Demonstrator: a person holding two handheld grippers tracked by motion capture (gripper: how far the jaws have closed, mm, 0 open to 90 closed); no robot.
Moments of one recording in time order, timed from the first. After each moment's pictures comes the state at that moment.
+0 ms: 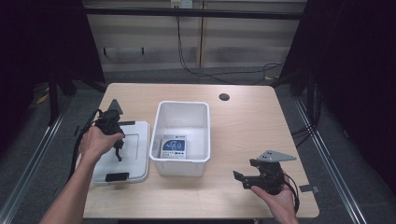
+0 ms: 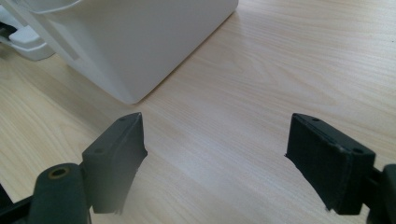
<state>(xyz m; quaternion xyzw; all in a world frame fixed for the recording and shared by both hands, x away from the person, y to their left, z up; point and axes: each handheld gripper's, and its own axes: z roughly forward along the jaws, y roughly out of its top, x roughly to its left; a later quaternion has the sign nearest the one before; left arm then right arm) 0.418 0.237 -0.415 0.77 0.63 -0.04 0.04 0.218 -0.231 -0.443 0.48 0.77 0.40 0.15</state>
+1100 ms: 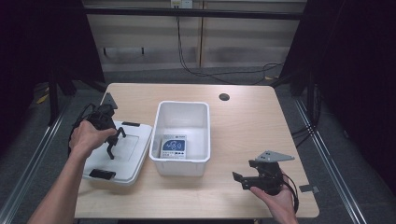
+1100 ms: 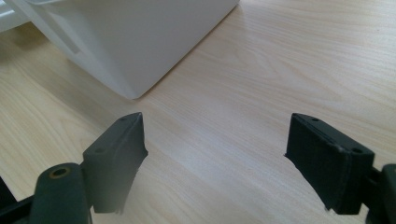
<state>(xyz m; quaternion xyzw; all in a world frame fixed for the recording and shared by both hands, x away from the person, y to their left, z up) 0.415 0.247 -0.383 0.78 0.63 -0.04 0.05 0.218 -0.228 -0.445 0.48 0.77 0.40 0.14</state>
